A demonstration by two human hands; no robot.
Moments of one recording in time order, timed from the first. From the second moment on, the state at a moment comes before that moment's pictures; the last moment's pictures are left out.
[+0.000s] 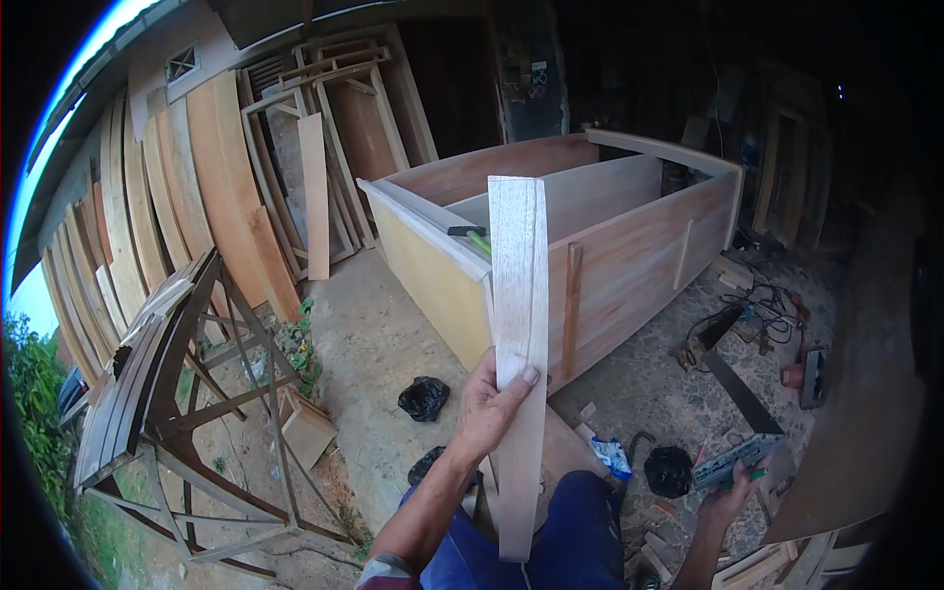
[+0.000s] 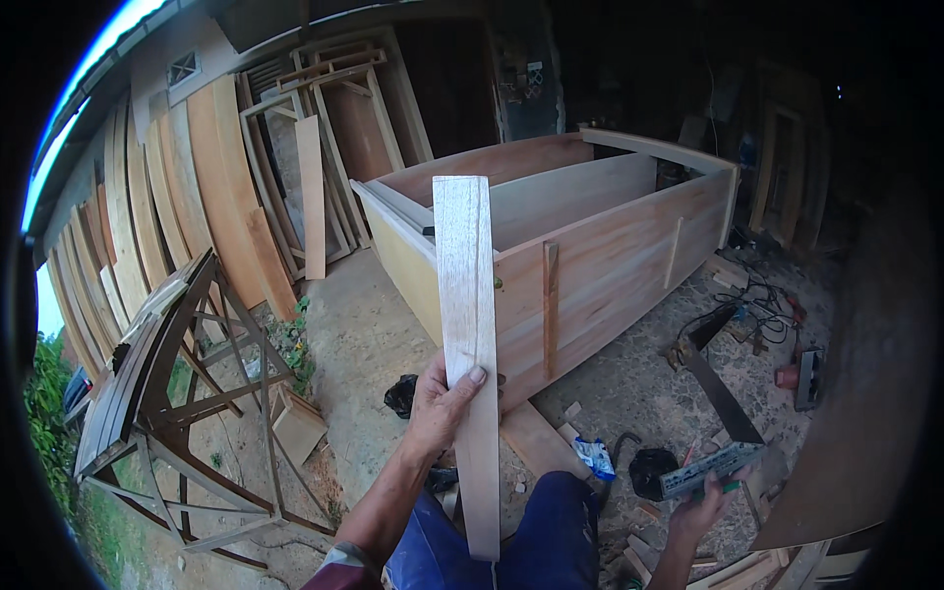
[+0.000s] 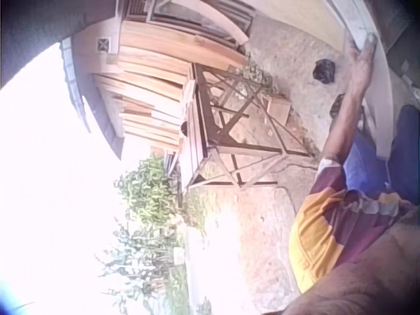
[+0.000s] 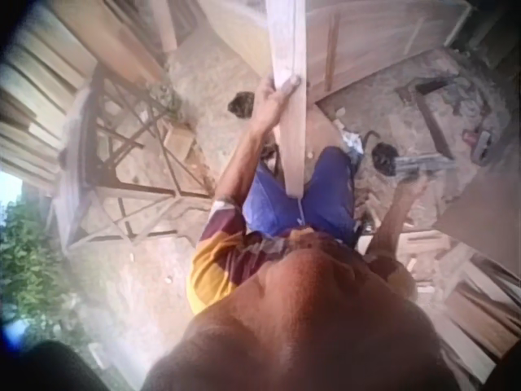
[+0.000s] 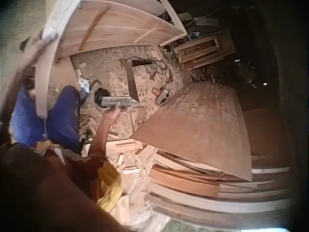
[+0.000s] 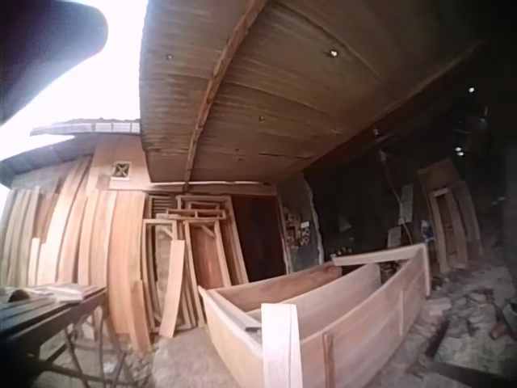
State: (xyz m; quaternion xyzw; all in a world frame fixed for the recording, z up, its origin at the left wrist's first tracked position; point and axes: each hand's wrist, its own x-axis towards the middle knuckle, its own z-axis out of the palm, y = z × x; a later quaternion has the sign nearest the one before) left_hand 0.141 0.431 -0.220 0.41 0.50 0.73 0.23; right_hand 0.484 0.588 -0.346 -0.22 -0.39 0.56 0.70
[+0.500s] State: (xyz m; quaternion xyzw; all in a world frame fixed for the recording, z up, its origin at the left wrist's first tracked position) left_hand 0.164 0.444 -0.158 0.52 0.45 0.69 0.24; right_hand 0.312 0.580 -0.184 0.07 -0.47 0.66 0.59
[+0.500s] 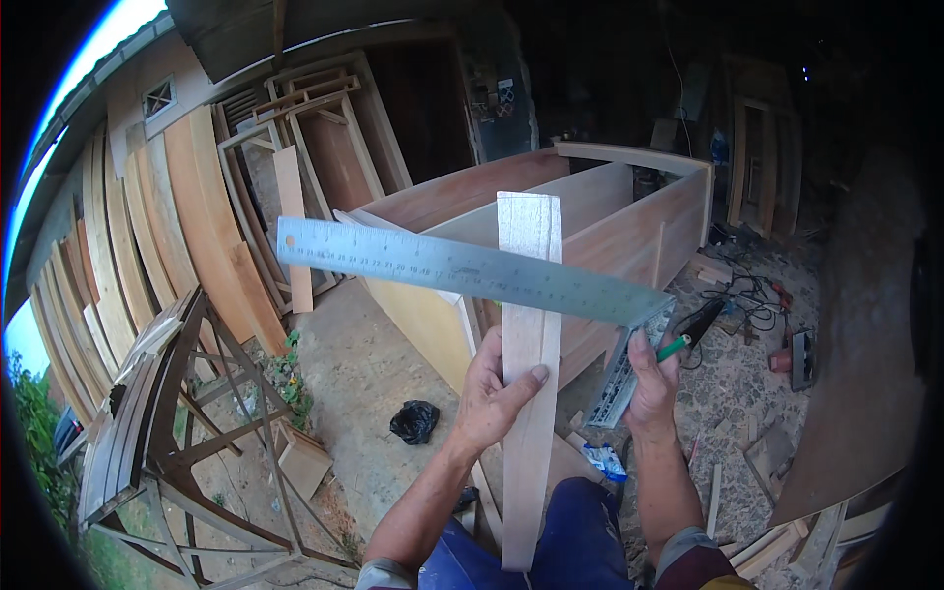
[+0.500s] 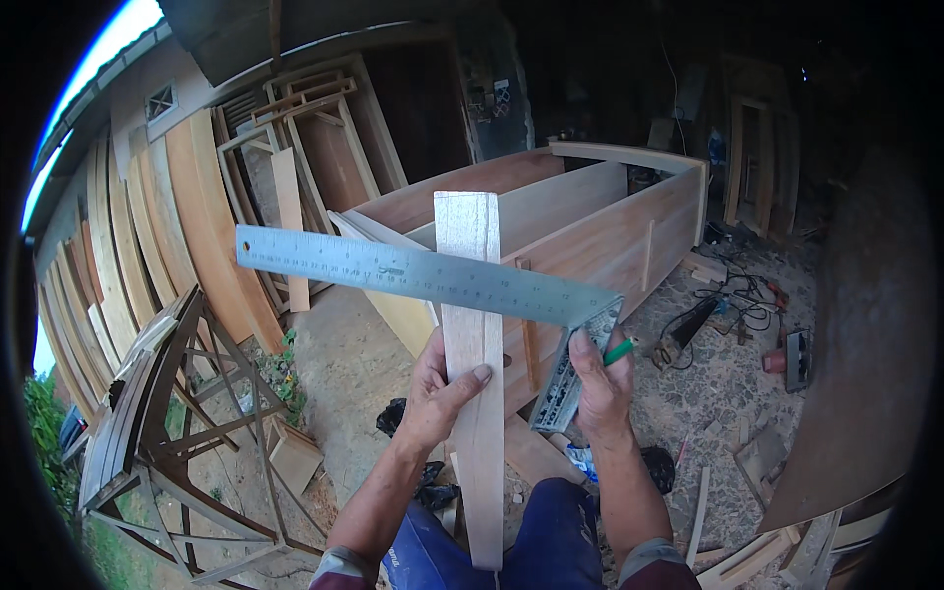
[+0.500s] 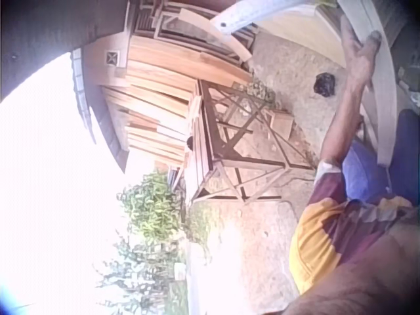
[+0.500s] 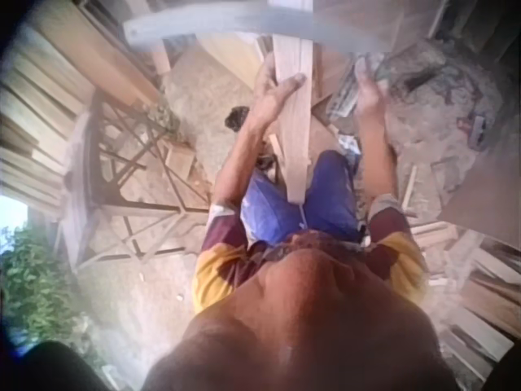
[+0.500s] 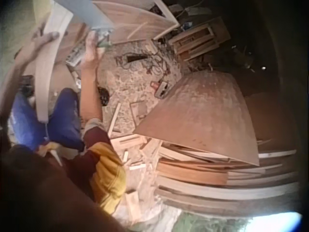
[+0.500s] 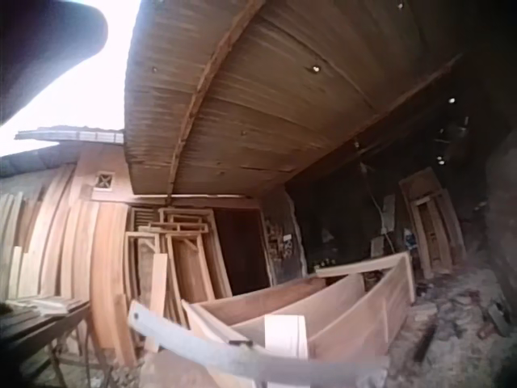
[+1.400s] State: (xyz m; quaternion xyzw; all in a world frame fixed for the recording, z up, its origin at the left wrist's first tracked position) left_hand 0.168 0.450 -0.124 0.48 0.52 0.71 0.03; right_hand 0.270 0.544 -0.140 0.06 -0.60 0.62 0.50
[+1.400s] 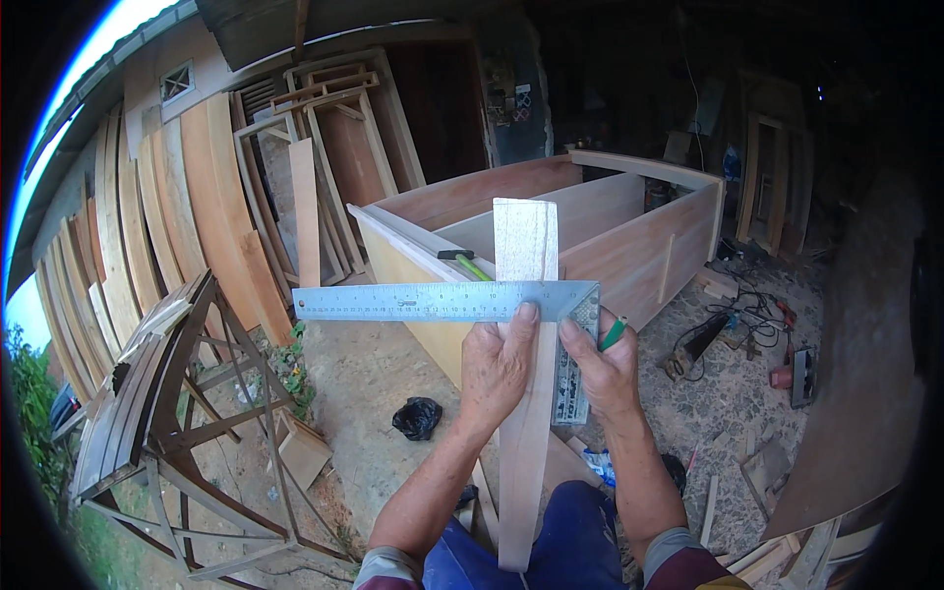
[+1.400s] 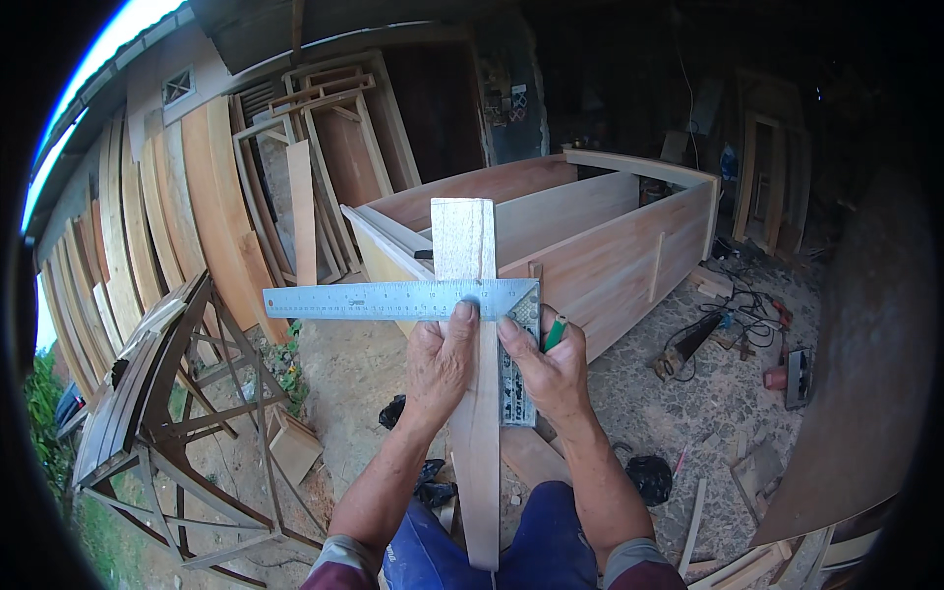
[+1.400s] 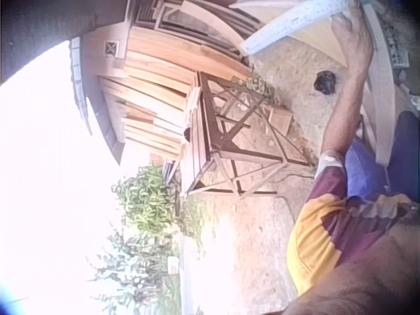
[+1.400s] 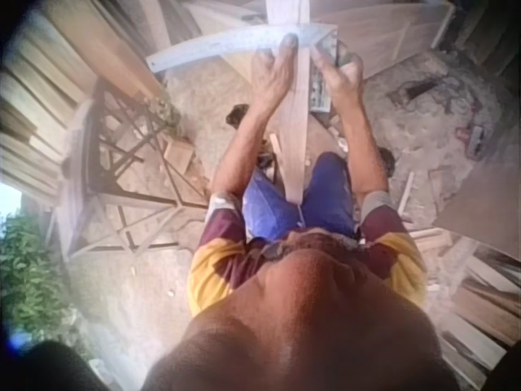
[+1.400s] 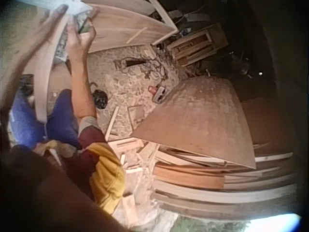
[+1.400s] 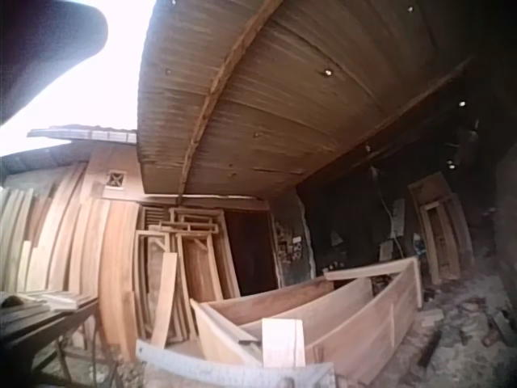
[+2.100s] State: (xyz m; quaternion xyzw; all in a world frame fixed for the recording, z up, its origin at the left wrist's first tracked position) left_hand 0.155 0.442 -0.139 0.45 0.53 0.72 0.06; right_hand 0.311 0.585 -0.064 0.12 -0.72 0.47 0.49
